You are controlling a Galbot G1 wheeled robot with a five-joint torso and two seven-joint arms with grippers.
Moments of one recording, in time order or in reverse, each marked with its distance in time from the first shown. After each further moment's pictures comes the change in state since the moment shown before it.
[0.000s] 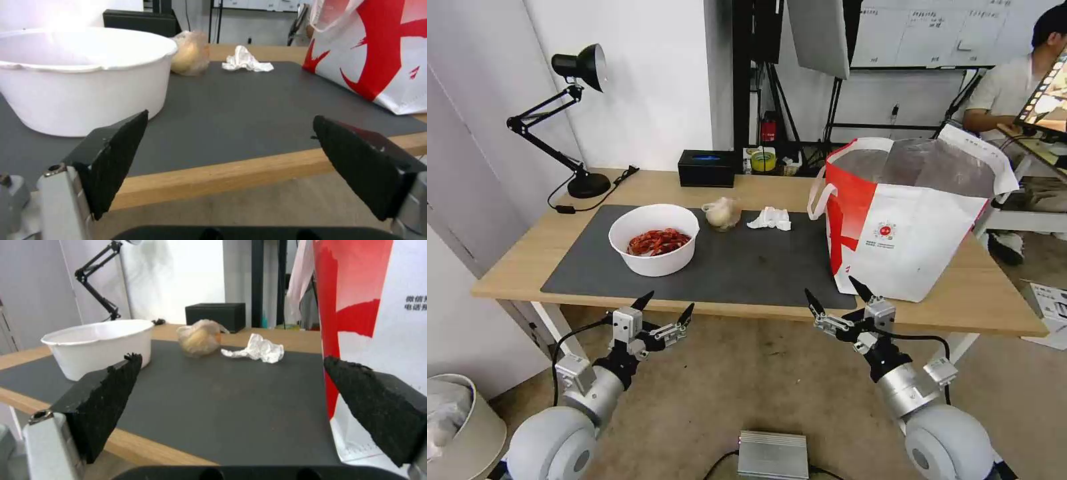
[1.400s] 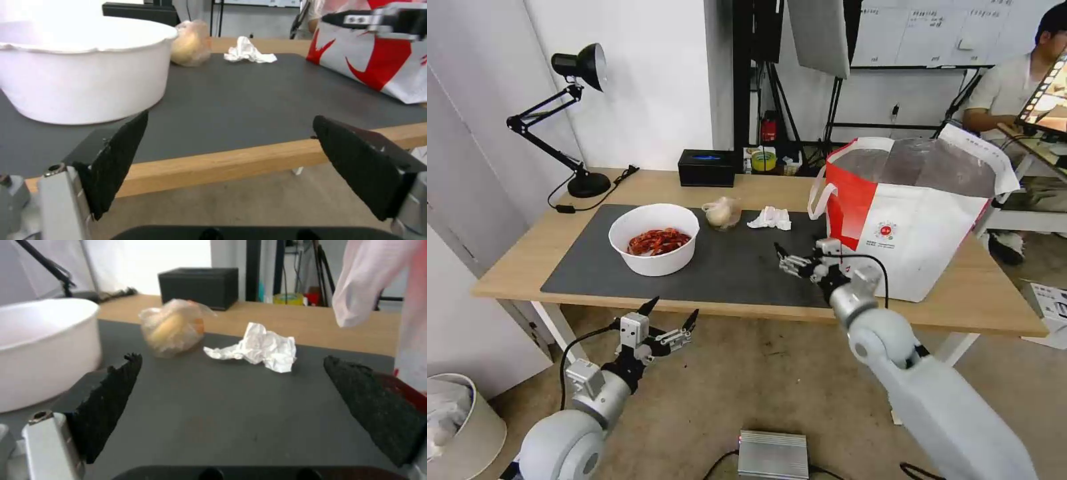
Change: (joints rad) left arm -0.008 -0.003 0.026 0.038 0.024 -0.029 -0.005; right arm 0.721 0.032 -0.392 -0.376 0.166 -0.330 0.250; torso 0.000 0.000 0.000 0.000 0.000
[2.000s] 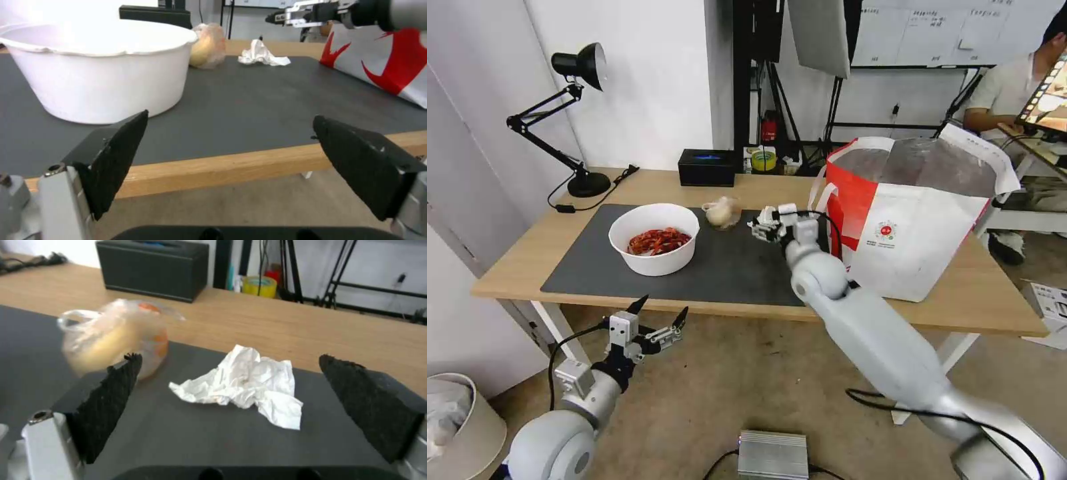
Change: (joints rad) left arm 0.011 -0.011 -0.035 0.003 -0.006 -0.002 -0.002; right arm 0.384 0.216 -0.192 -0.392 0.002 -0.143 0.212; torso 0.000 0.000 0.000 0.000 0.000
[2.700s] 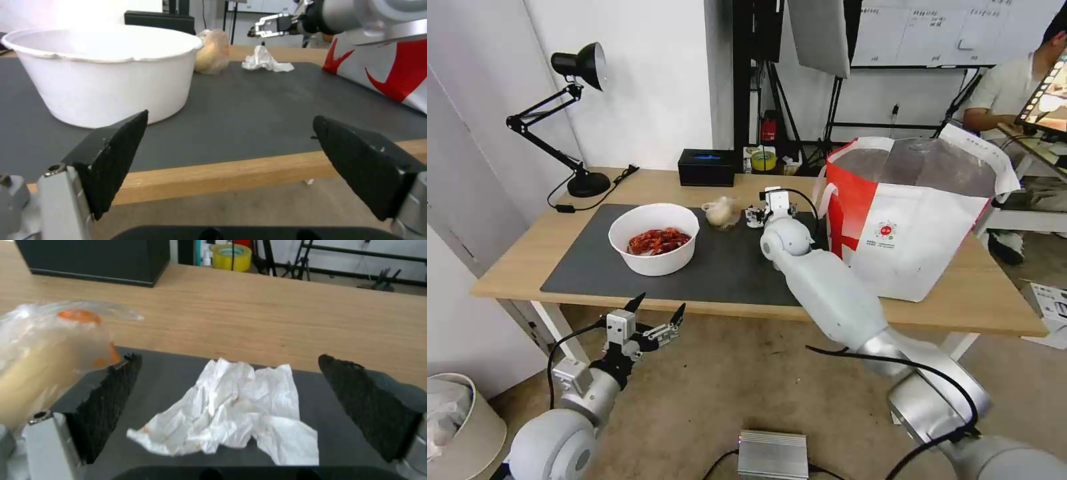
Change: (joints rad) left arm 0.000 -0.007 -0.008 0.003 -0.001 -0.015 0.000; right arm 0.185 0.219 0.052 -0.411 -0.037 -0.020 0.049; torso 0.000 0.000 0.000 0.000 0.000
